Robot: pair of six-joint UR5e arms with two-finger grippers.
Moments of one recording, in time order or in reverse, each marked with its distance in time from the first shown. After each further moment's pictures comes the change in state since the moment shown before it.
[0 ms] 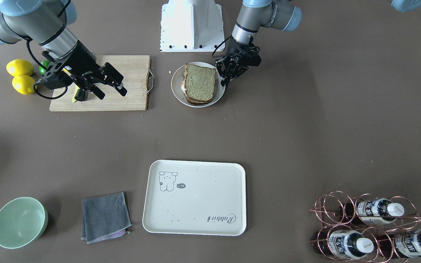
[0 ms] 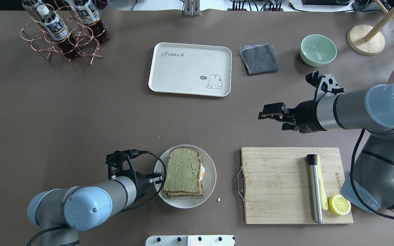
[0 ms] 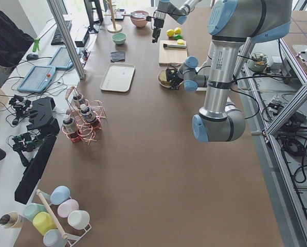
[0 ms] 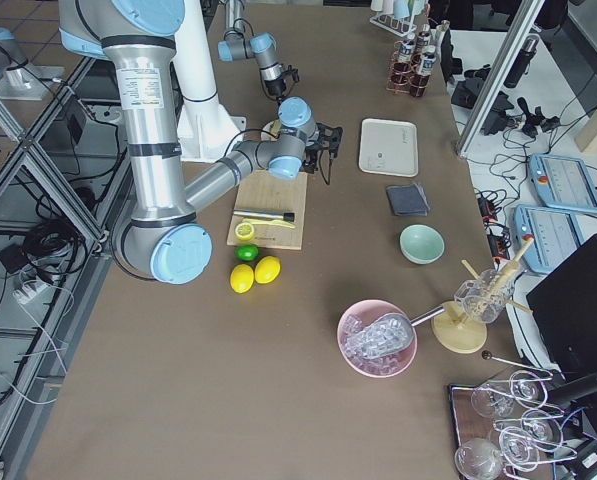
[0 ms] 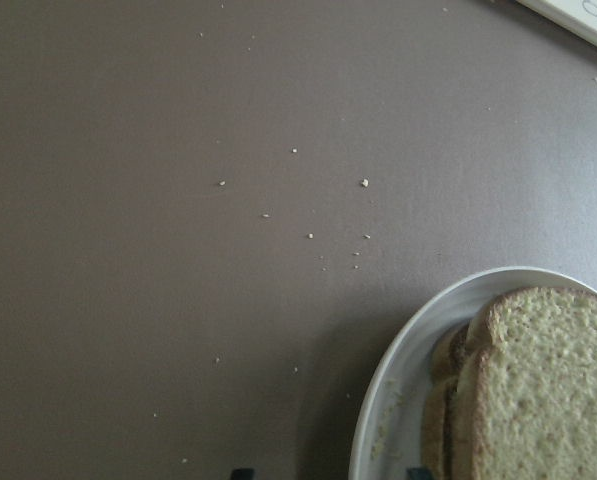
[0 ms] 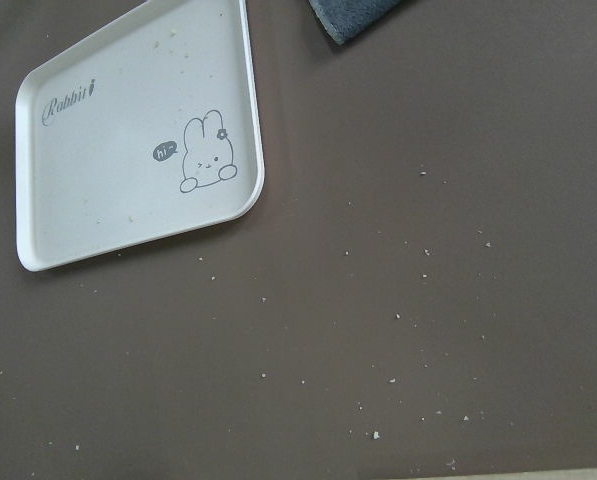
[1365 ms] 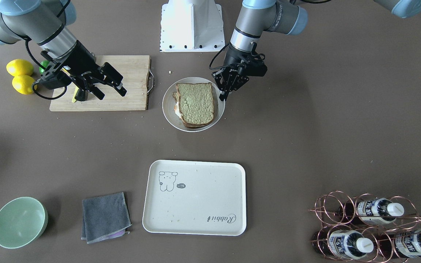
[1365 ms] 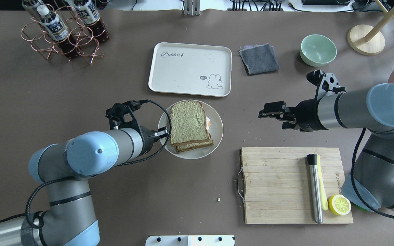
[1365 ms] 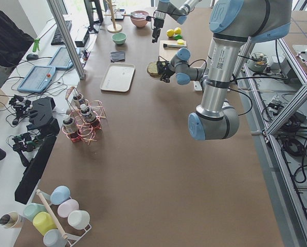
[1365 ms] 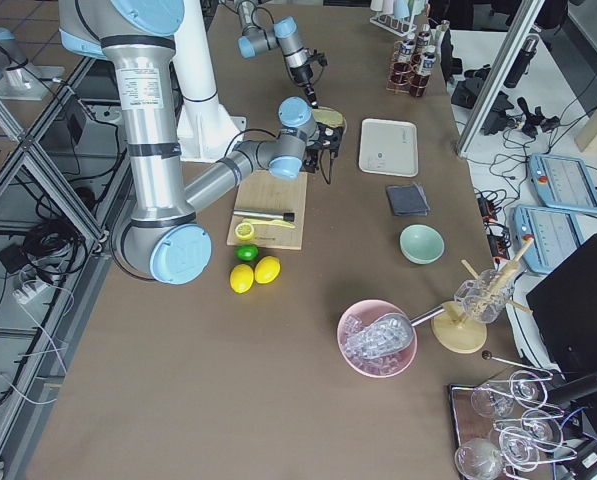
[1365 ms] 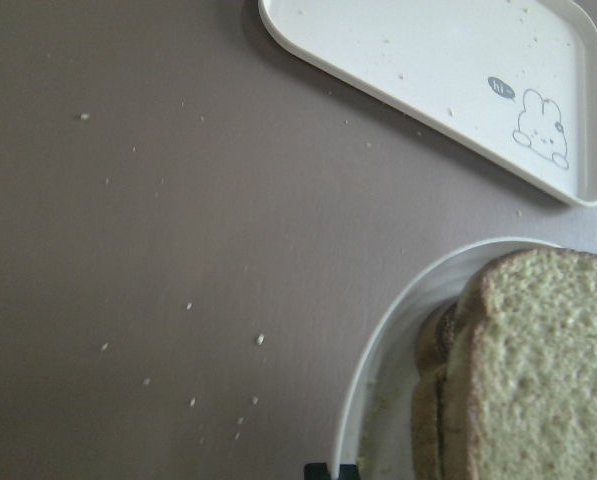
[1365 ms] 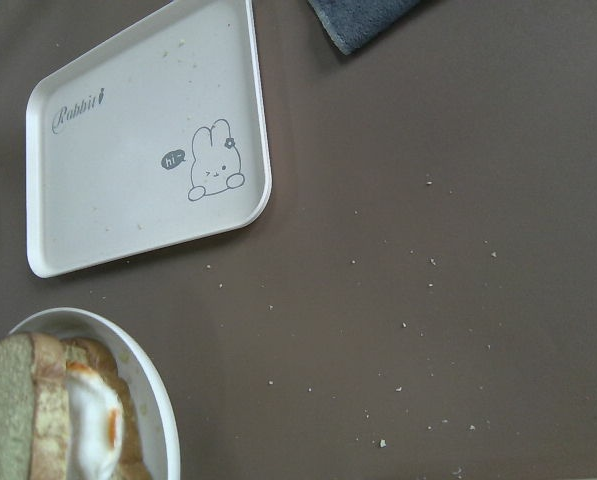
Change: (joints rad) left arm -0.238 -0.181 0.022 0.169 -0.139 -0.009; right arm 0.009 0.001 0.000 0.014 -0.003 0.000
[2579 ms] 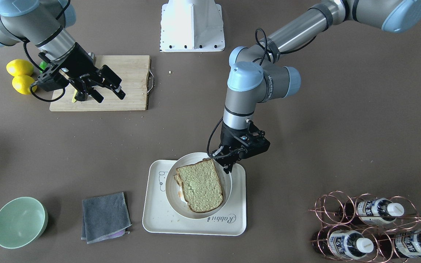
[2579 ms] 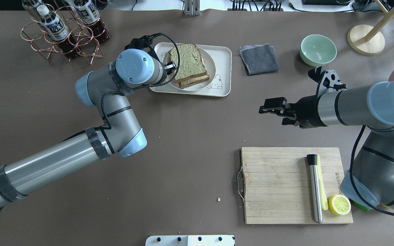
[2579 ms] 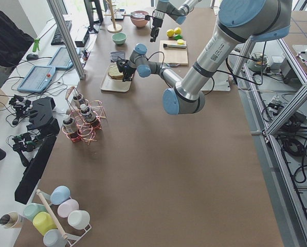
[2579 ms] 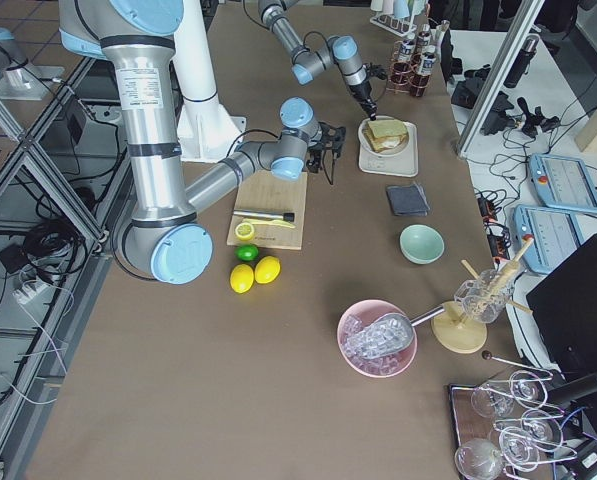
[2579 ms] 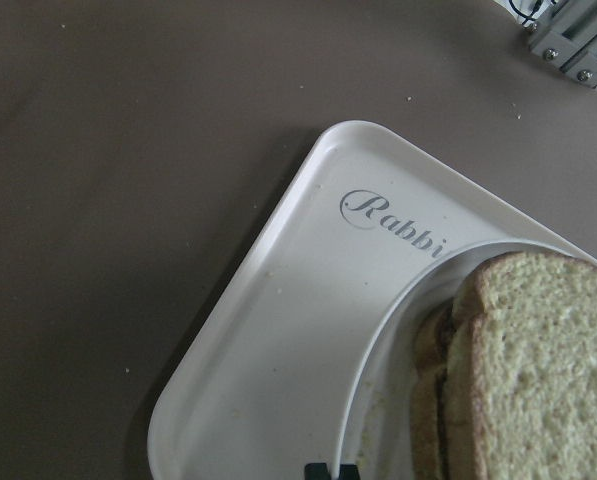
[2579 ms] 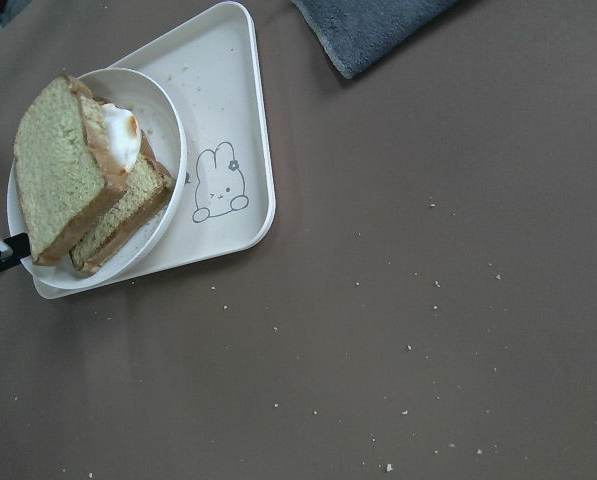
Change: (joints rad) left arm -0.224 -0.313 0.582 -0.155 -0.083 0.009; right arm 0.006 0.007 -0.013 0.010 -0.016 0.010
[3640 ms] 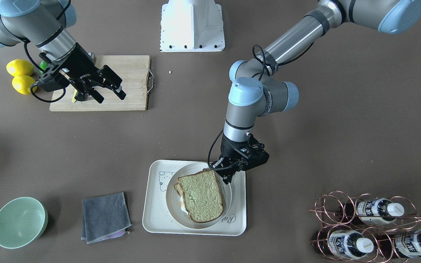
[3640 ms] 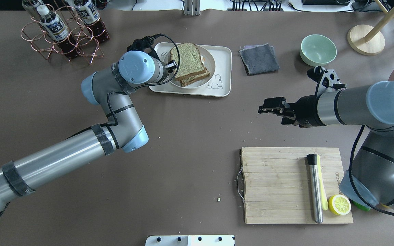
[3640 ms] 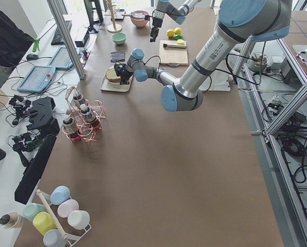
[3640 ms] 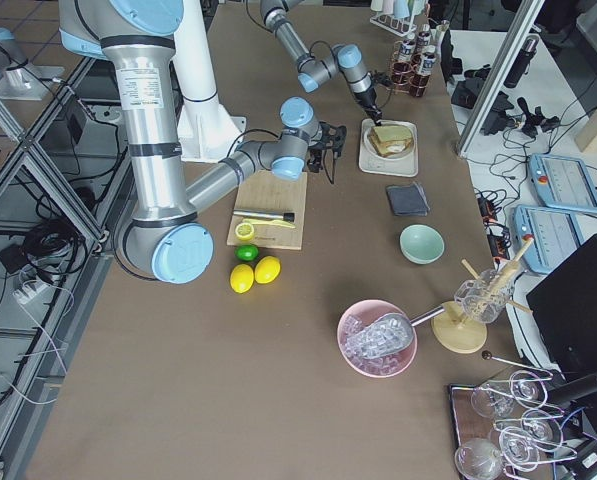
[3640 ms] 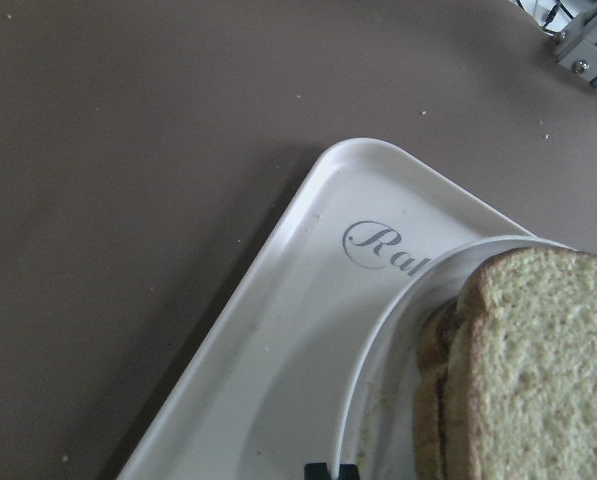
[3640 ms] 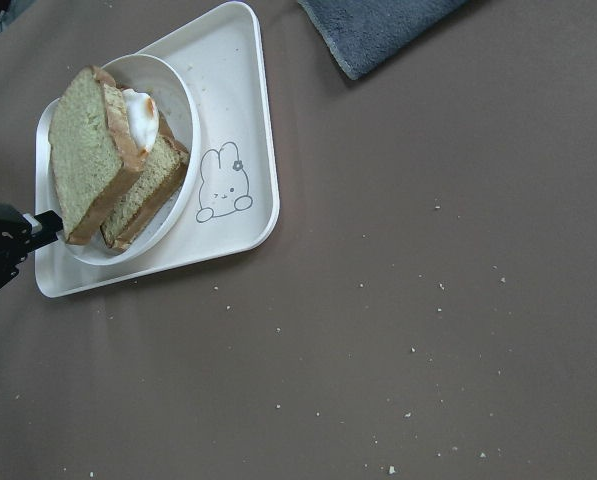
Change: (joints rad) left arm -0.006 -0.031 0.119 -0.121 0.008 -0.004; right arm 0.000 0.003 -0.001 0.000 -0.001 -0.008
